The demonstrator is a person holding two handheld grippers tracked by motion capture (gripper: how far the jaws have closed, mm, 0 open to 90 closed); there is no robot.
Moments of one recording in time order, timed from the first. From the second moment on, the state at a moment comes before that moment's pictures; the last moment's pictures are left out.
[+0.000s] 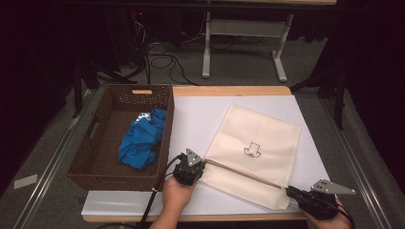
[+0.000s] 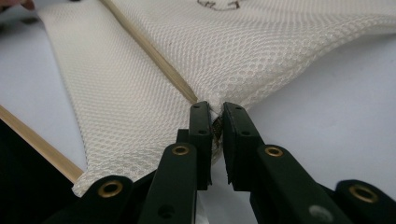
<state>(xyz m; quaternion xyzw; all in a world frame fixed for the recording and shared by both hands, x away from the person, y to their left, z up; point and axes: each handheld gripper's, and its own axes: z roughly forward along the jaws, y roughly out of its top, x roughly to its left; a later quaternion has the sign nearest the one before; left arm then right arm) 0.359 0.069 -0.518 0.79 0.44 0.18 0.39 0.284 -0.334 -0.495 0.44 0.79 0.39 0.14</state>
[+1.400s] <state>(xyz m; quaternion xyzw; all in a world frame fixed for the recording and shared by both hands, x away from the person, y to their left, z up) 0.312 0.083 -0.476 0.76 0.40 0.21 0.47 0.303 -0.311 -0.475 0.42 0.76 0.44 0.22</state>
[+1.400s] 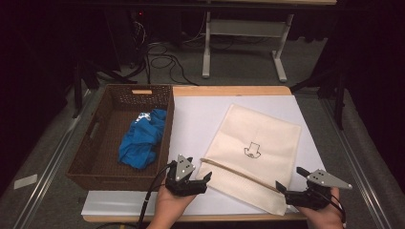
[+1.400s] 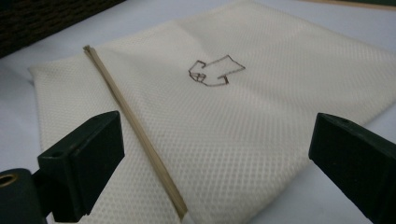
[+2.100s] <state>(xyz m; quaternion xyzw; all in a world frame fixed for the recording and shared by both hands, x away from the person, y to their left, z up) 0.297 0.108 -0.427 0.73 0.40 0.24 0.50 0.310 -0.311 -0.469 0.40 0.75 0.47 0.24</state>
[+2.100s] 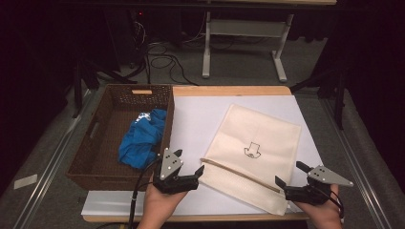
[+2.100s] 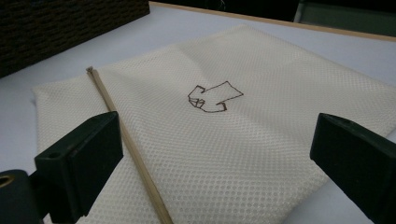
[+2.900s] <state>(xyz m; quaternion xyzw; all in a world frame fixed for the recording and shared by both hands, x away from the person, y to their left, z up) 0.292 0.187 -0.407 0.67 0.46 0.29 0.50 0.308 -0.314 -0.474 0.40 0.76 0.46 0.23</state>
